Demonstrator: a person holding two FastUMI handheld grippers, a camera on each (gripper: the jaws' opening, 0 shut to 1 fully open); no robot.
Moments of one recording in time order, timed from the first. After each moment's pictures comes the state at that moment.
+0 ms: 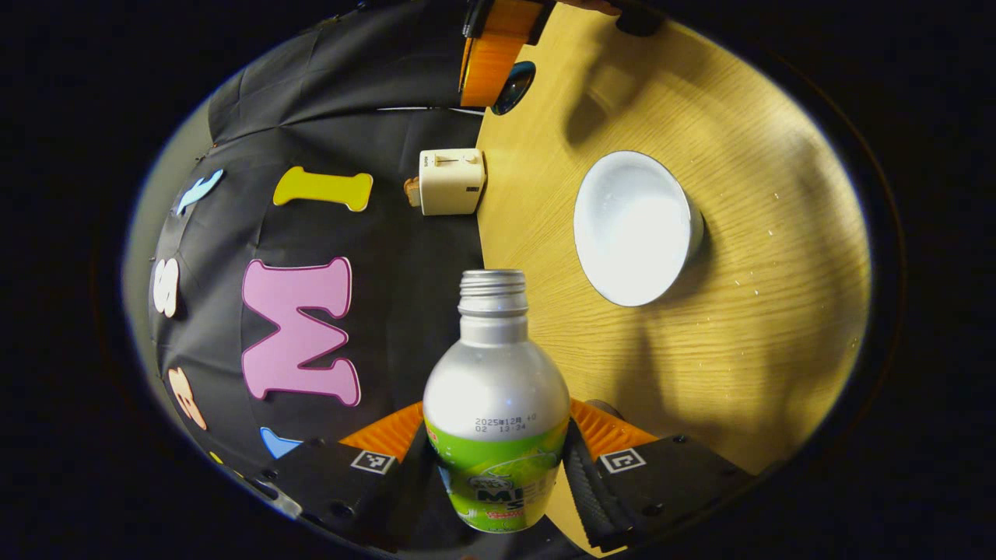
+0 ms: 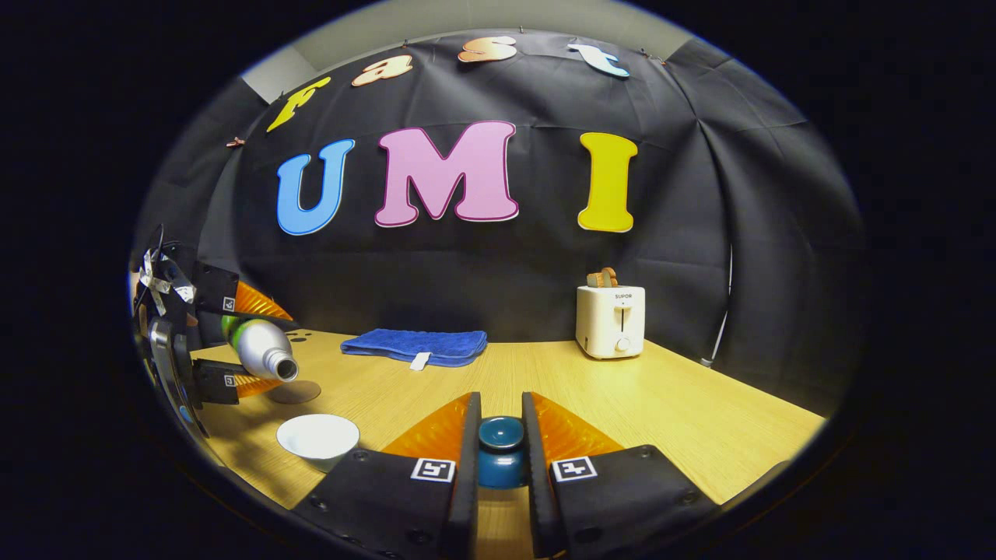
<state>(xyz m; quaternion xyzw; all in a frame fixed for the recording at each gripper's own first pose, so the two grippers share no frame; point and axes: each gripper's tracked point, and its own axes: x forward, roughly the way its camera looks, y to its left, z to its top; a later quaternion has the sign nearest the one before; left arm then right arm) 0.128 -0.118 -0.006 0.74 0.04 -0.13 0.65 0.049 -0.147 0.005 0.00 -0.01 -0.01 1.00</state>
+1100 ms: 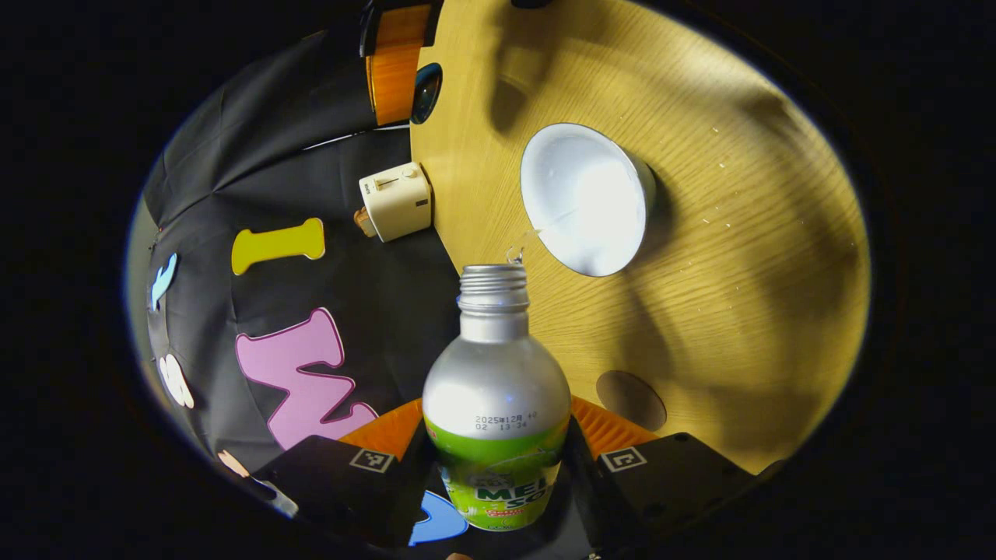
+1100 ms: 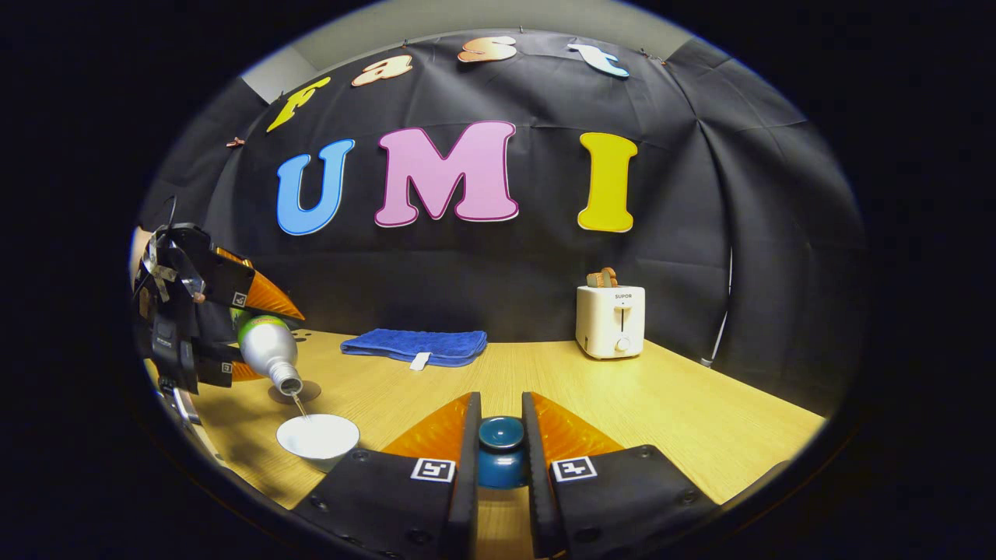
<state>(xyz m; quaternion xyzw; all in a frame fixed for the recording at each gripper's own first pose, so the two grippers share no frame) 0.129 -0.125 -0.004 0.83 0.05 -0.16 0.53 0.049 -0.147 0.005 0.00 -0.01 -0.01 1.00</state>
